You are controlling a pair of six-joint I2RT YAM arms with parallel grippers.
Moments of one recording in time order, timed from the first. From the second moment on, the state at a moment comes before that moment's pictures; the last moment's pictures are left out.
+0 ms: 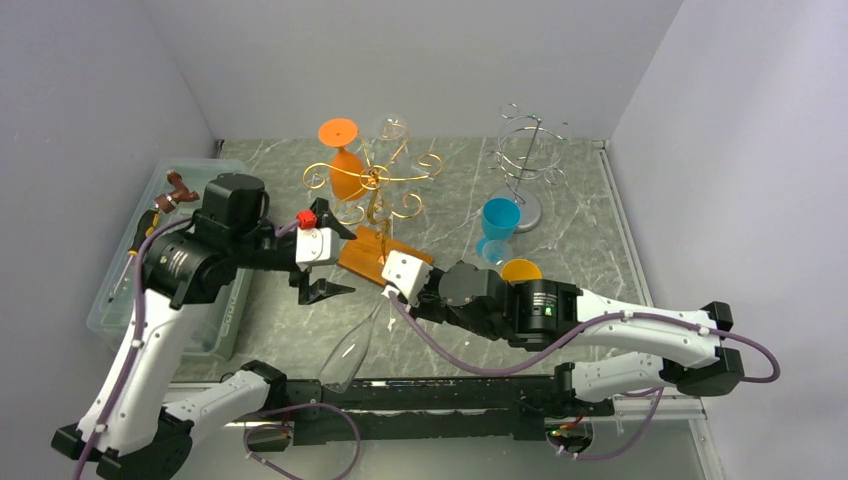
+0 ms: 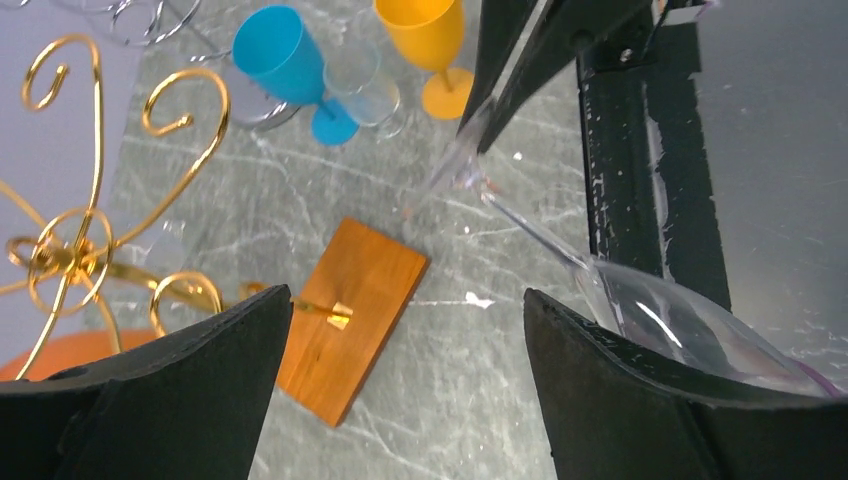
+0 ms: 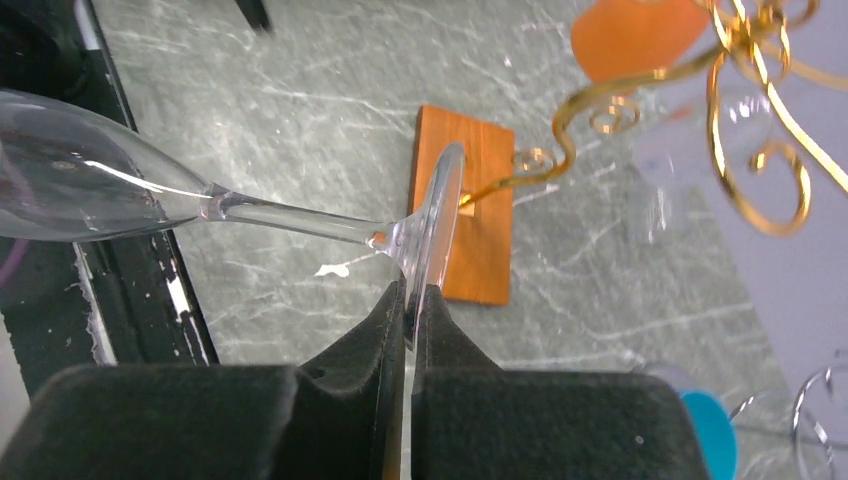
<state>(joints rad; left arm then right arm) -0.43 0.97 1.47 -1.13 0.83 0.82 1.41 1.13 1.22 -0.54 0.42 -0.20</state>
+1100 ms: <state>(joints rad) -0.43 1.01 1.56 -1.33 0.98 1.07 1.41 1.39 1.55 -0.51 0.23 -0.50</state>
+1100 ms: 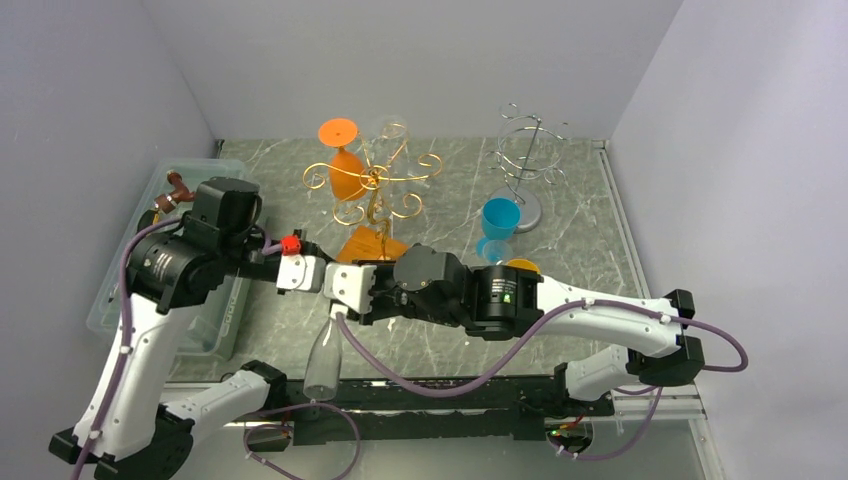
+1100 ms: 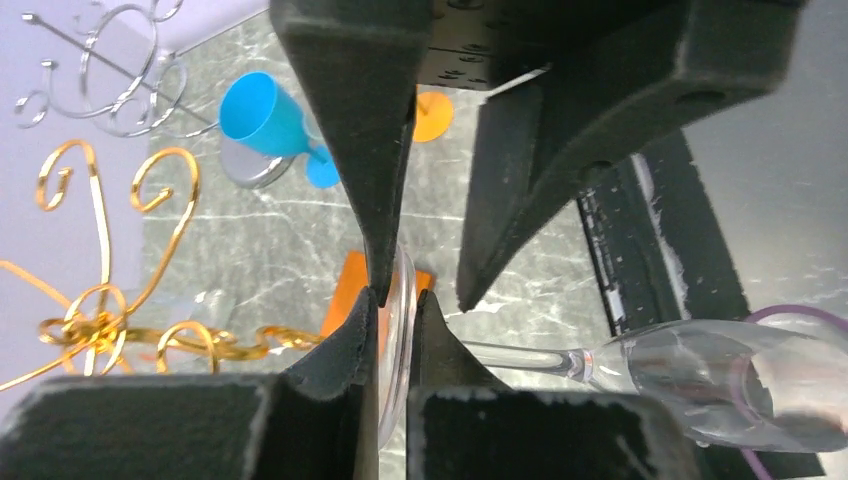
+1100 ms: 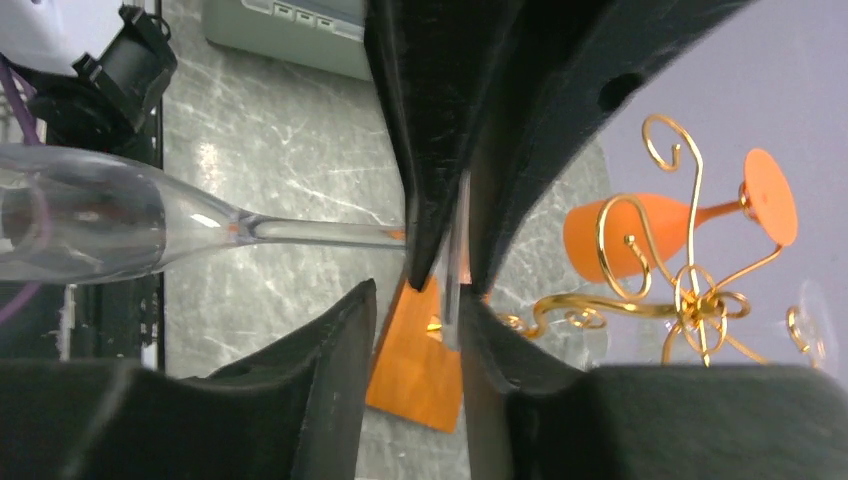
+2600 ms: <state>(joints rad) -0.44 0.65 1.37 -0.81 0.82 1.25 1.37 1.36 0.94 0.46 0.22 0.06</state>
